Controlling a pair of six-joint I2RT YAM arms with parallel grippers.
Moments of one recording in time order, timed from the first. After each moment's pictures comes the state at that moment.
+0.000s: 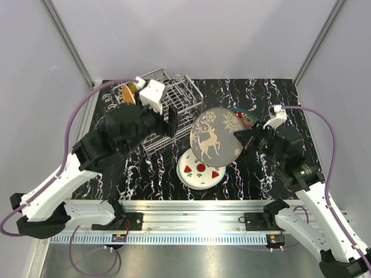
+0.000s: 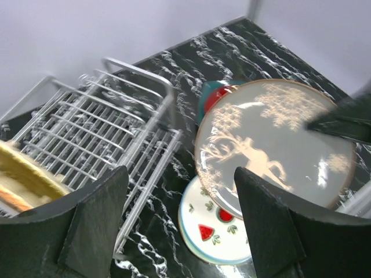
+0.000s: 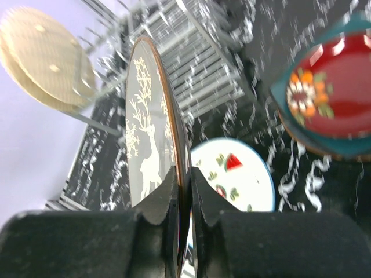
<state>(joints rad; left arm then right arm) -1.01 1.09 1.50 -0.63 -0.40 -0.10 0.42 0.72 0.87 -0.42 -0.09 0.60</state>
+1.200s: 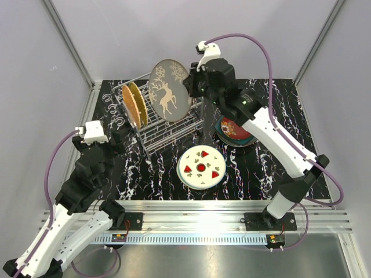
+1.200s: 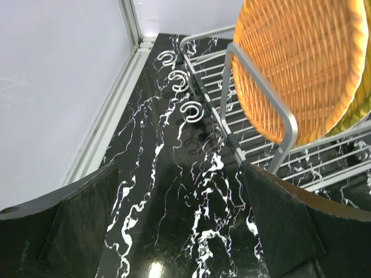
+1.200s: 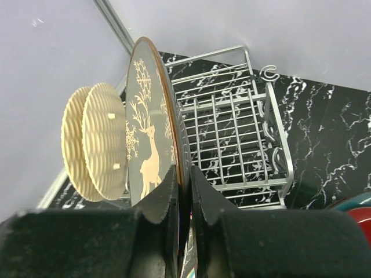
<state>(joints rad) -0.57 0.49 0.81 -0.53 -0.76 -0.11 0.76 1.64 1.95 -0.52 0.21 0.33</state>
